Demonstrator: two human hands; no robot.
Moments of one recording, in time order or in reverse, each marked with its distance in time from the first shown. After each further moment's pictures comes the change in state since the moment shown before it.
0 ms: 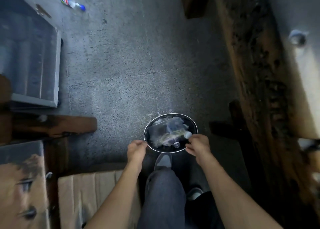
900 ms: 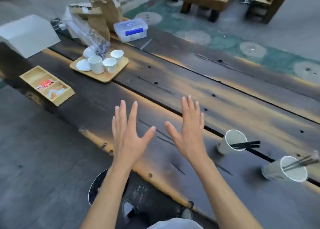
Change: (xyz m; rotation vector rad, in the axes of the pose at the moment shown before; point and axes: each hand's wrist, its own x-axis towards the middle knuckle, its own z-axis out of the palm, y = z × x) left_hand -0.656 0.093 0.054 0.776 -0.459 1.829; right_hand -0.480 0.047 -0.453 -0.168 0.953 -0.950
